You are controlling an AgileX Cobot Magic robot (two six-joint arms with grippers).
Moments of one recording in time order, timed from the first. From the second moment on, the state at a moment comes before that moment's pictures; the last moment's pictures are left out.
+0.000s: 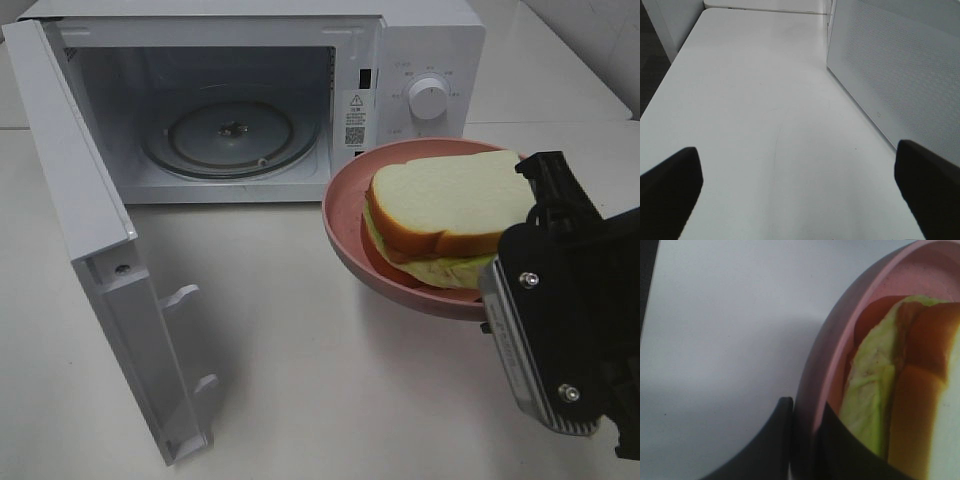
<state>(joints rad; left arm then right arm) 0.02 0.00 -0.52 0.00 1.07 -0.05 0.73 1.06 -0.55 -0.17 0.47 -1.00</state>
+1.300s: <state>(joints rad) 0.02 0.00 -0.52 0.00 1.07 -0.05 0.73 0.97 -0.55 -0.57 0.85 0.04</state>
